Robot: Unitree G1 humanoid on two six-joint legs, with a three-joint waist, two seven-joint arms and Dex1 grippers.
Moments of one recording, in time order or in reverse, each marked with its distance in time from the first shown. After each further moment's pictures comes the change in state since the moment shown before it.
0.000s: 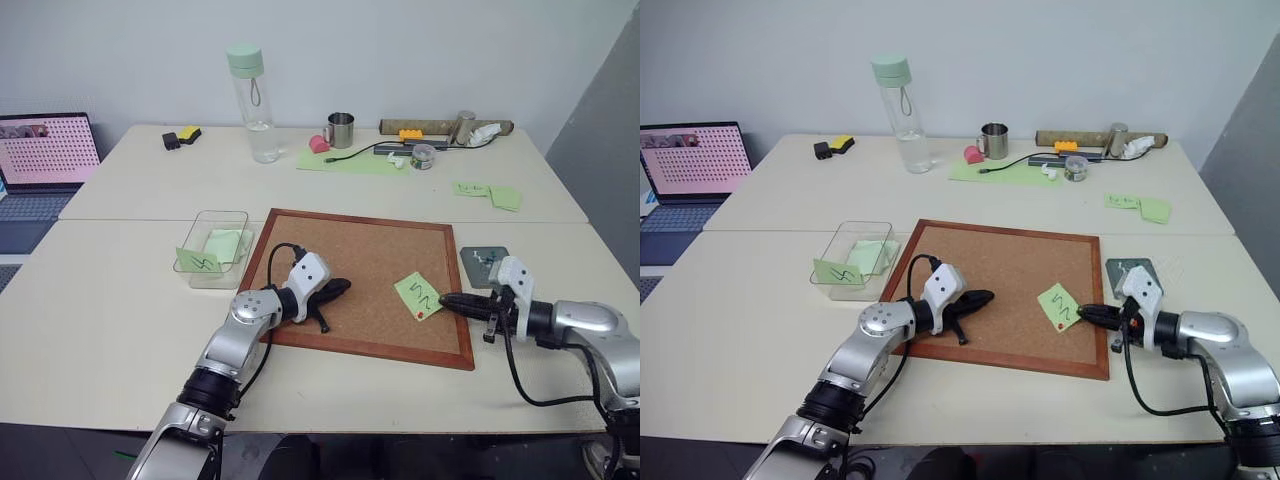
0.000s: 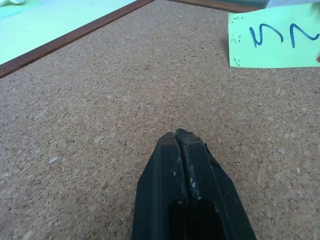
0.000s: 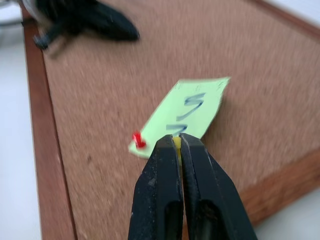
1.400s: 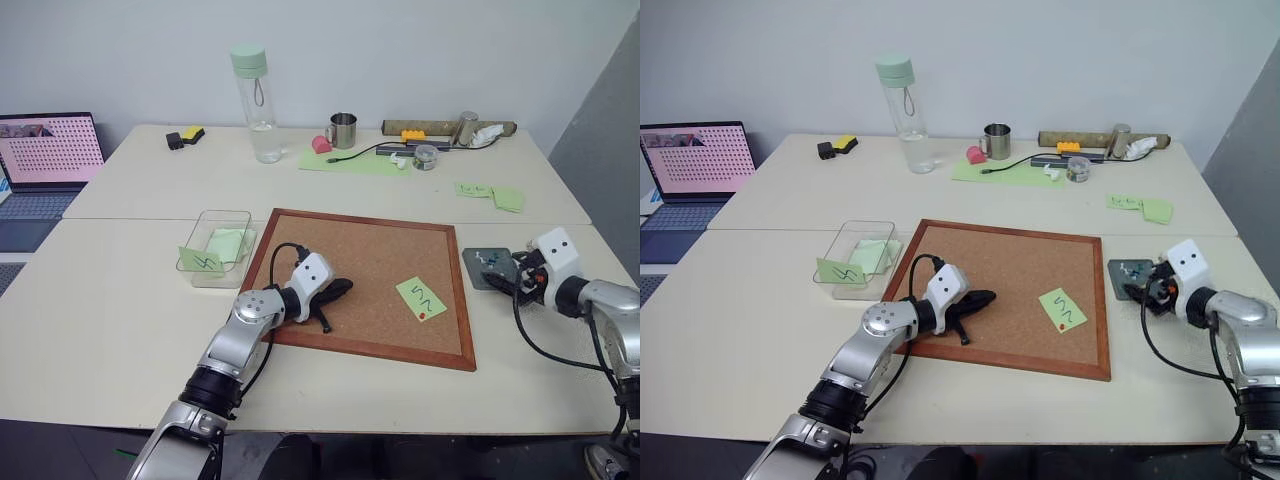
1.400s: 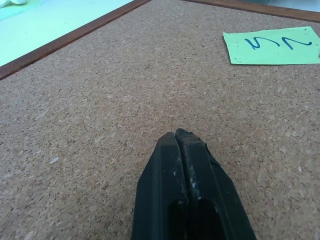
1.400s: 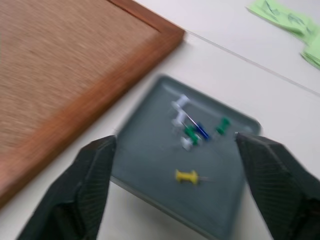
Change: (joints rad) left arm -0.008 0.000 -0.021 0.004 0.009 -0.002 0.014; right arm -0.120 -0.039 -0.055 0.238 -0.159 -0.012 -0.205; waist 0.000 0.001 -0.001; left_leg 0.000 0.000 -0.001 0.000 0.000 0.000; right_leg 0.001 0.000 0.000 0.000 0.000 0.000
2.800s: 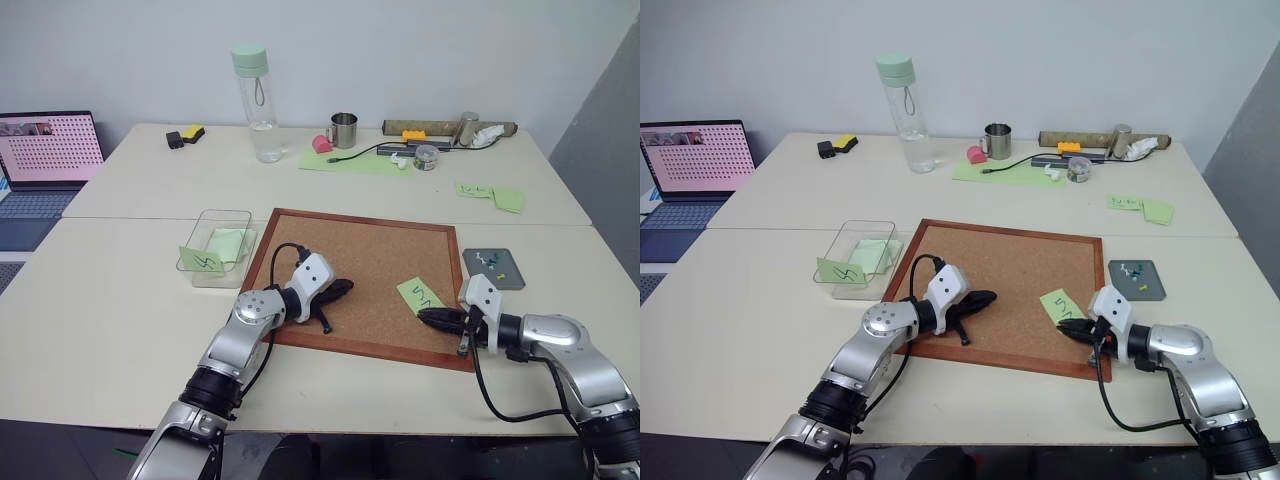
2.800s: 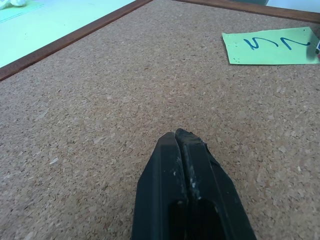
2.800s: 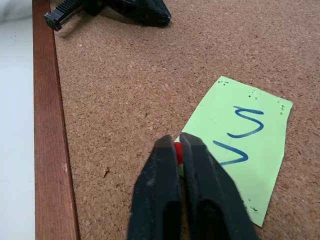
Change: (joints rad) left arm 0.007 0.000 -0.002 -0.004 0.003 -0.006 0.000; right arm 0.136 0.120 0.209 -0.178 0.022 -0.122 0.165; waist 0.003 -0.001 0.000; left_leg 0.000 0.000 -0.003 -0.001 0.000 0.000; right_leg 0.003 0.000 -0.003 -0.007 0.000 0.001
